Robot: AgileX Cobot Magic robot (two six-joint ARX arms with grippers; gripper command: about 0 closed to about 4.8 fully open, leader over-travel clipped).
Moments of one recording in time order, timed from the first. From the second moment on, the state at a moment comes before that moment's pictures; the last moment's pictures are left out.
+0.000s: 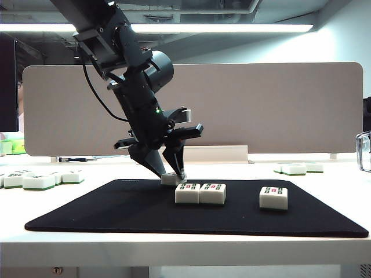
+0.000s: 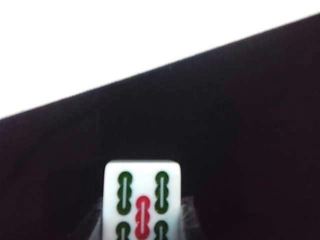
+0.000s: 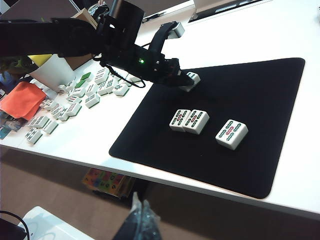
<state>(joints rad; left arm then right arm) -0.52 2.07 1.54 -0.43 0.09 -0.11 0.02 0.01 0.72 -1.03 -0.60 0.34</state>
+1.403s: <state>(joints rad) -0.74 1.93 1.53 -0.82 0.02 -0.60 0.02 0.01 0.72 -1.03 -0.60 0.34</state>
